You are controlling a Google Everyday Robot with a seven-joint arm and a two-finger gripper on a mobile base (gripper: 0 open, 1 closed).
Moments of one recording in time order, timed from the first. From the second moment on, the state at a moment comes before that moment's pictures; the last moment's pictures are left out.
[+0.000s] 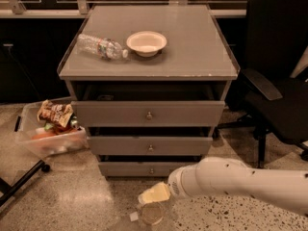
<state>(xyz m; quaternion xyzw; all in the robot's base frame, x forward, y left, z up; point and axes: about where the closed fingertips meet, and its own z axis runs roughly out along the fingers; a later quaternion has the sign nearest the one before) 0.431 -0.048 0.564 -0.23 0.92 0.22 0.21</state>
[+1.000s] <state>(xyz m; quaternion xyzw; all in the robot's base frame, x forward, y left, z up) 0.445 -0.024 0.486 -0.13 0.93 0.27 0.21</state>
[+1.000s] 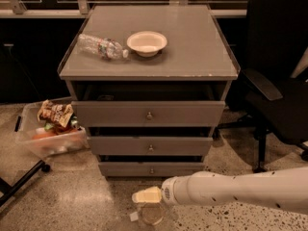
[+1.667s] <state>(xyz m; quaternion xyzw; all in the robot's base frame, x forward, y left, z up) 0.463 -0.033 0.451 -0.09 0.93 0.27 0.25</state>
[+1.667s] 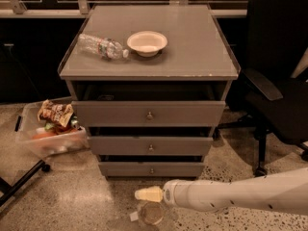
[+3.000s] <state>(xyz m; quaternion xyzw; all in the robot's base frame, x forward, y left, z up) 0.575 -0.032 0.304 -0.04 0.90 0.27 0.35</state>
